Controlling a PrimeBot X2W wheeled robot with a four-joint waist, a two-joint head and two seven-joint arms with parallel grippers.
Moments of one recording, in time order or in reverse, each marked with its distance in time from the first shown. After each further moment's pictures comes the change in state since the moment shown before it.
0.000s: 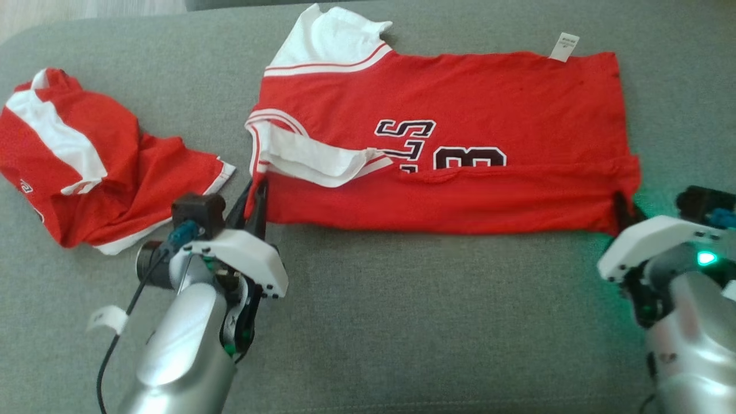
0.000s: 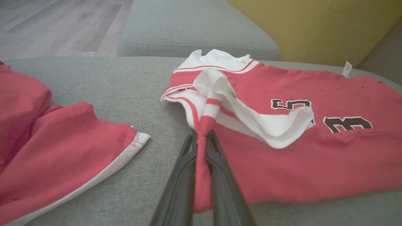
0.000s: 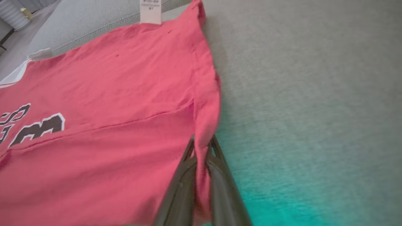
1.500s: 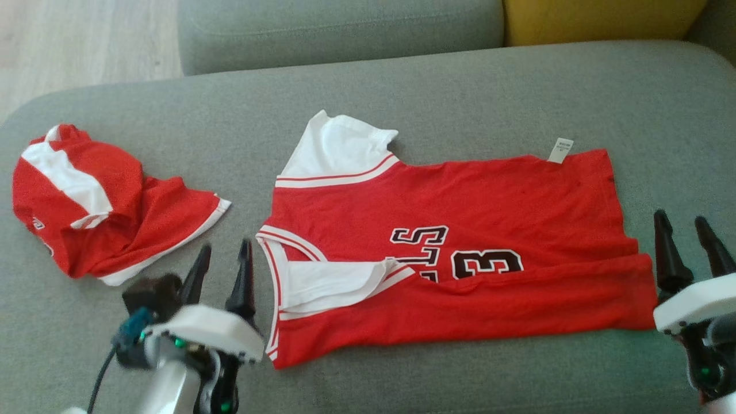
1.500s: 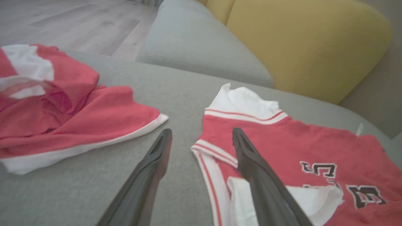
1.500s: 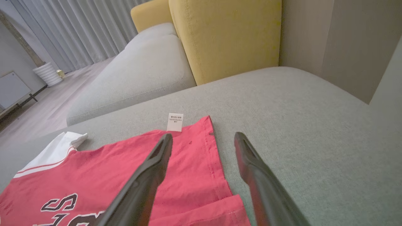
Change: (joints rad) left arm 0.302 0.049 0.065 -0.214 -0.134 0.030 -0.058; right arm 0.381 -0.095 -0.017 -0.546 0.166 0.000 0.030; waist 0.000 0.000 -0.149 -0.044
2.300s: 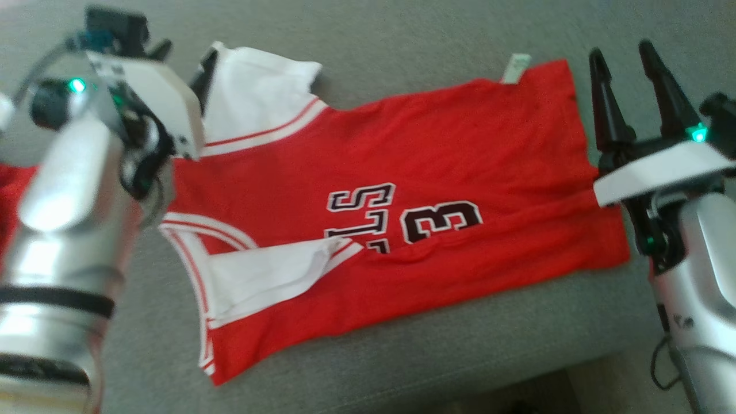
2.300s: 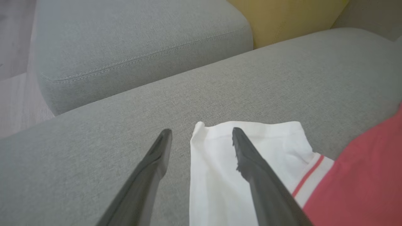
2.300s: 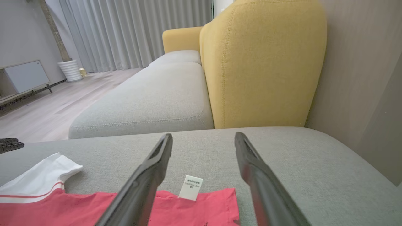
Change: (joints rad) left arm -0.779 0.122 -0.110 0.444 0.081 -0.208 0.370; right arm -0.411 -0.026 0.292 0.047 -0.068 0.000 -0.188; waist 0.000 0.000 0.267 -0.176
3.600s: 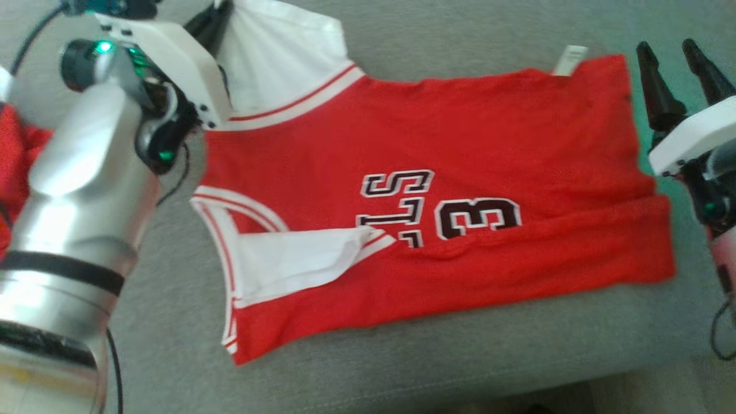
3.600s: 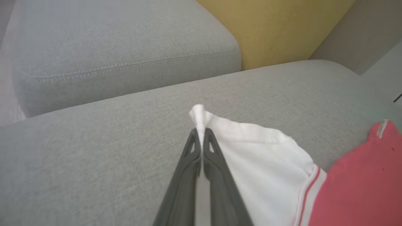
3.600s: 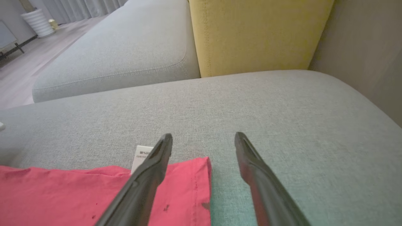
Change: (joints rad) left arm -0.147 0.006 -0.220 0.072 -0.288 -0.016 -0.112; right arm -0.171 -0.156 0.100 0.282 0.206 0.000 0.103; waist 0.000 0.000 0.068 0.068
